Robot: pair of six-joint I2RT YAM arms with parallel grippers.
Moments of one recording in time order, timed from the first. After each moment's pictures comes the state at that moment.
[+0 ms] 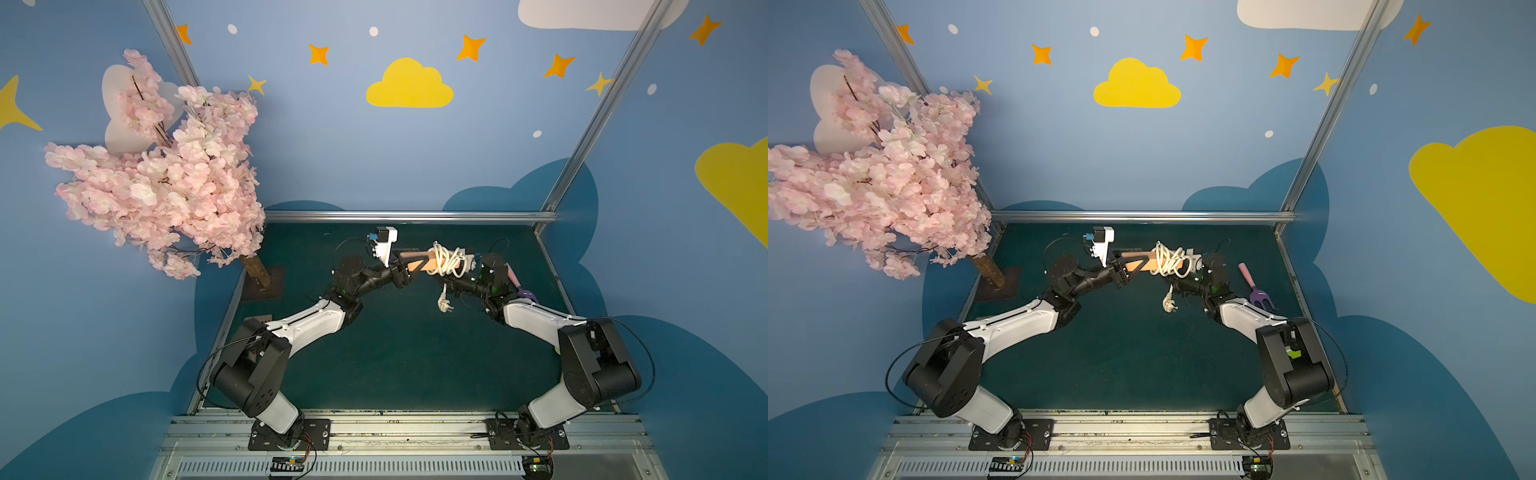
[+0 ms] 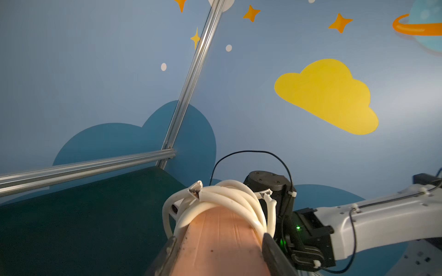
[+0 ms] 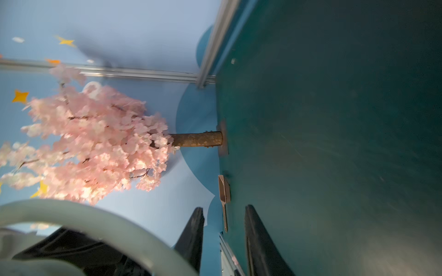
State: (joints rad) left arm -0.59 1.60 0.90 0.84 0.46 -0.49; right arm 0.35 1.55 0.81 0.35 -0.66 1.23
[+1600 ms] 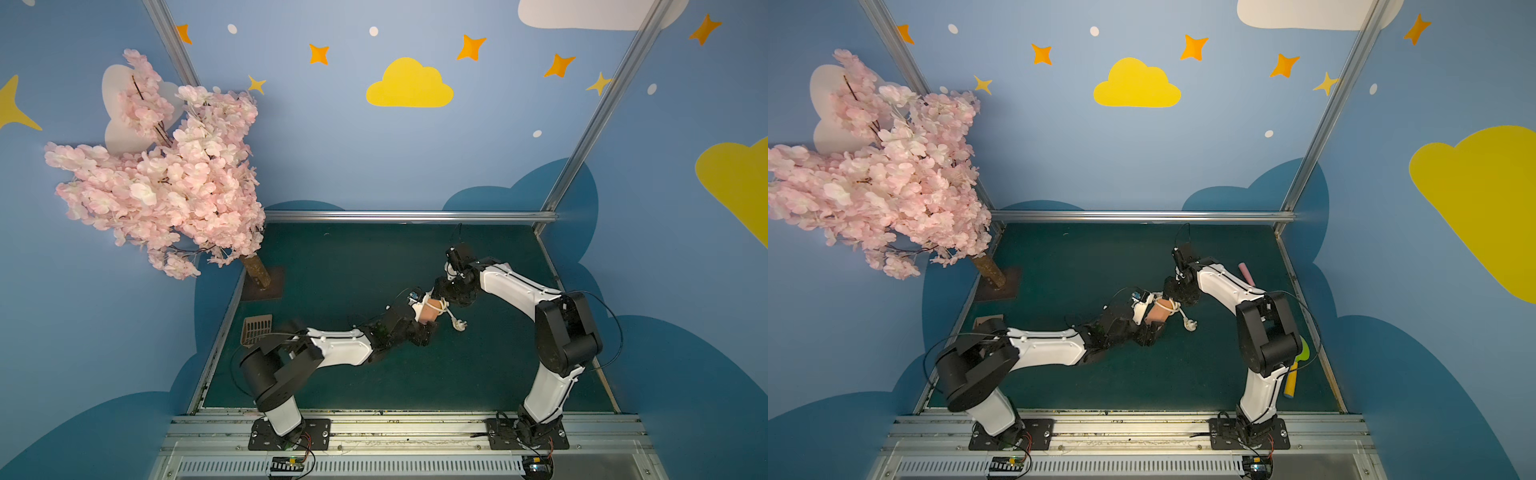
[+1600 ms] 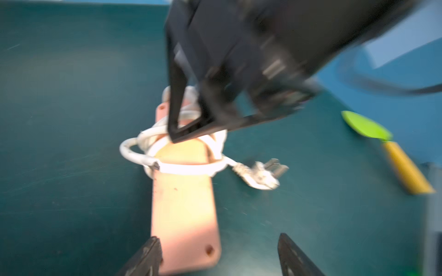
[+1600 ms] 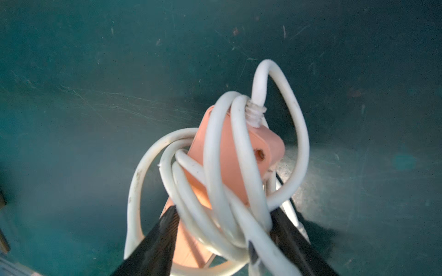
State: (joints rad) left arm -0.92 1.62 0.77 0.35 -0.01 -0.36; right arm 0.46 1.83 1.30 -0.69 -0.14 0.51
